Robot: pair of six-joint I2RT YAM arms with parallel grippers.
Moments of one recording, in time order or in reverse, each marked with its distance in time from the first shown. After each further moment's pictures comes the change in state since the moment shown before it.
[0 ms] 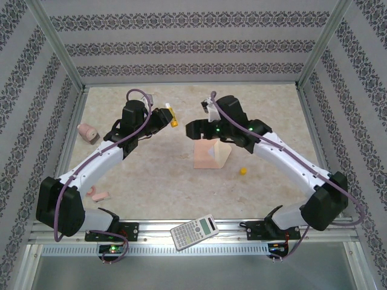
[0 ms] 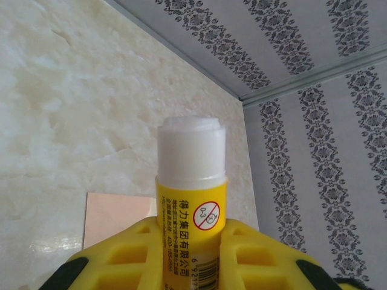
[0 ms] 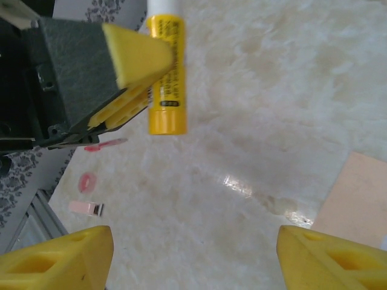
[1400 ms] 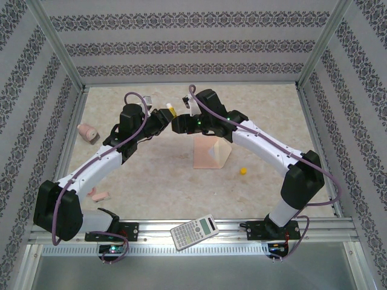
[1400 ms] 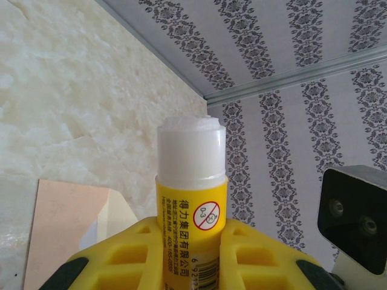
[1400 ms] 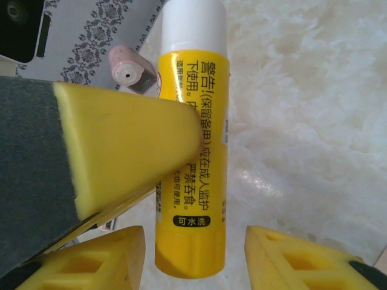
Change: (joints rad) left arm -0.008 -0.039 -0.075 0.135 0.063 -0.148; right arm 0.043 0.227 0.161 0.065 -0.042 0.043
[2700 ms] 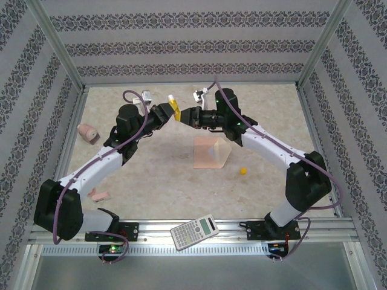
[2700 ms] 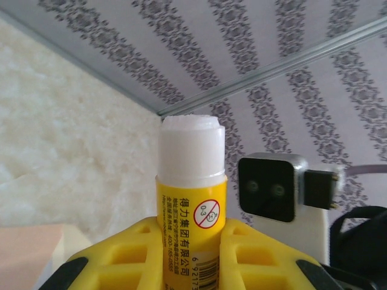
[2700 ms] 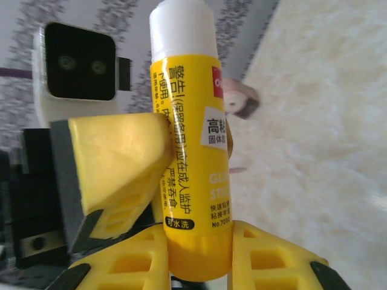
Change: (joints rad) left arm 0.004 0.009 -0.035 0.275 0.055 0.003; right arm -0.150 -0.051 -0.240 0.566 -0.423 0.381
